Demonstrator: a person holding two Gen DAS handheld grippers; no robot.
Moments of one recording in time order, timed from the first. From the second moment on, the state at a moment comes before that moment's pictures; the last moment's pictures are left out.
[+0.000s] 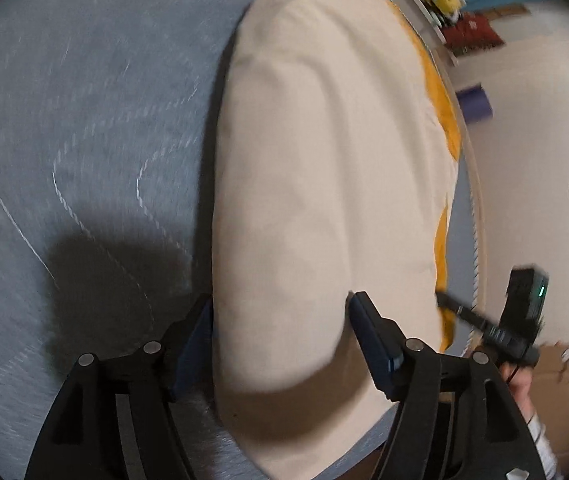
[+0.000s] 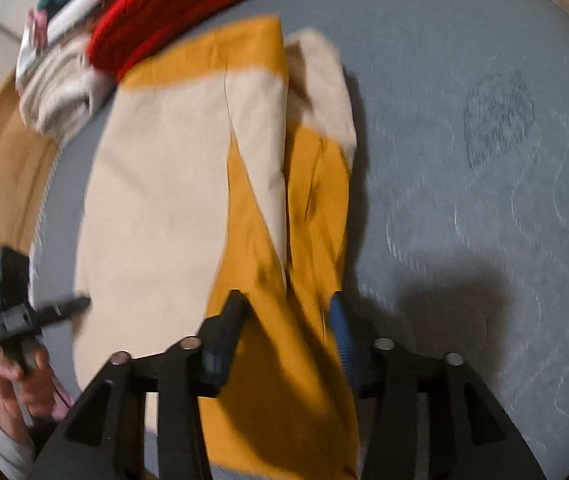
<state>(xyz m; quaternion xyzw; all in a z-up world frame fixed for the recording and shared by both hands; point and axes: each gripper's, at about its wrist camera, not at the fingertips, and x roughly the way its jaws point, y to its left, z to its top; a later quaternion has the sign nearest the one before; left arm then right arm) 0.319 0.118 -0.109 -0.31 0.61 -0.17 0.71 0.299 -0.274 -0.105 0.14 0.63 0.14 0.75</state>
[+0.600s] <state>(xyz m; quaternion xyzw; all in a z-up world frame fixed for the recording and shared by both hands) 0.292 0.107 -0.100 -0.37 0.58 -0.15 0.71 0.248 -0.249 -0.105 0.06 0.65 0.17 0.74</state>
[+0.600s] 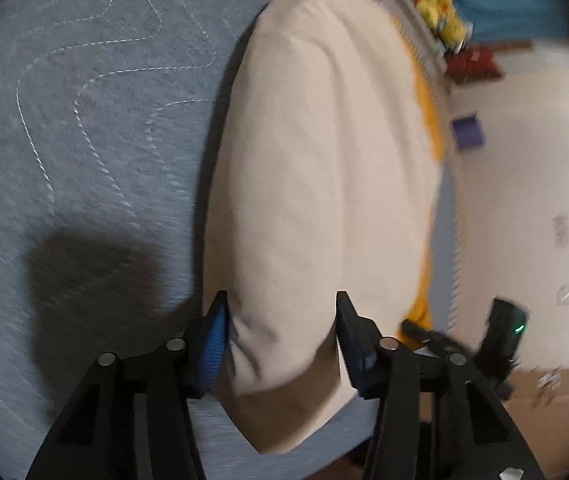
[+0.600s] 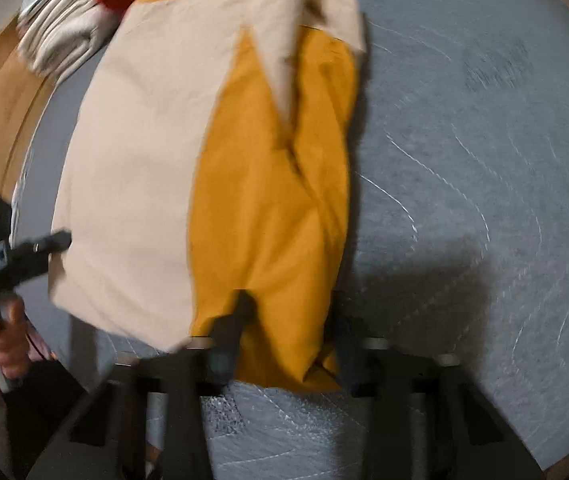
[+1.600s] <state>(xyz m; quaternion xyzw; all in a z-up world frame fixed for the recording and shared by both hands) 0.131 0.023 0.082 -0.06 0.41 -0.06 0.91 0.101 -0.204 0.055 -0.06 0.43 0.03 0.90</state>
